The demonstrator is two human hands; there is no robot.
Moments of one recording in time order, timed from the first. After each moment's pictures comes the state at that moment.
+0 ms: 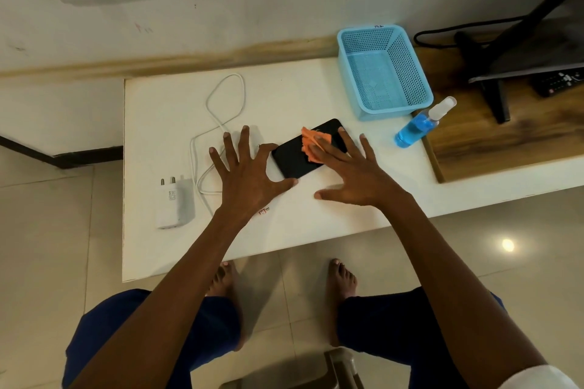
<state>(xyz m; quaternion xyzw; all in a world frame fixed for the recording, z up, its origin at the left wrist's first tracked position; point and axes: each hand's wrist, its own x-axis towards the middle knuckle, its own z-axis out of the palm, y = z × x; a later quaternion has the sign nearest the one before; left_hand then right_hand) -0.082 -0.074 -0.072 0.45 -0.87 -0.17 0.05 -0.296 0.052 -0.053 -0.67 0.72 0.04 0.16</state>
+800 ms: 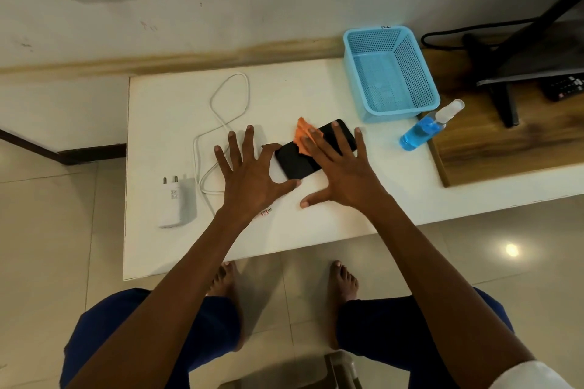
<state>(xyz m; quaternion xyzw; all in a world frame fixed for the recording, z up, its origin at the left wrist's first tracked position) -0.080 -0.075 -0.077 0.45 -0.88 -0.16 0.06 -0.270 0.031 -0.062 -0.67 0.74 0.07 0.05</state>
